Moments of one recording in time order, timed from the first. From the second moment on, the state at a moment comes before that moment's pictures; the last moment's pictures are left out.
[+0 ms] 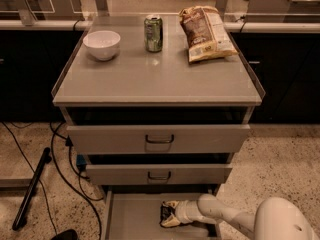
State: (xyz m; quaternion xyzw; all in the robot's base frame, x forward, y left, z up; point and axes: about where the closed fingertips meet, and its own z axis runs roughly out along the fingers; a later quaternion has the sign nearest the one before) arm 0.526 -0.057 0.133 -0.58 0.71 0.22 0.33
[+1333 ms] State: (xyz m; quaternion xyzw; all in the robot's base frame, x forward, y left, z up) arm 0.530 -0.050 0.116 -0.59 0.70 0.23 0.33
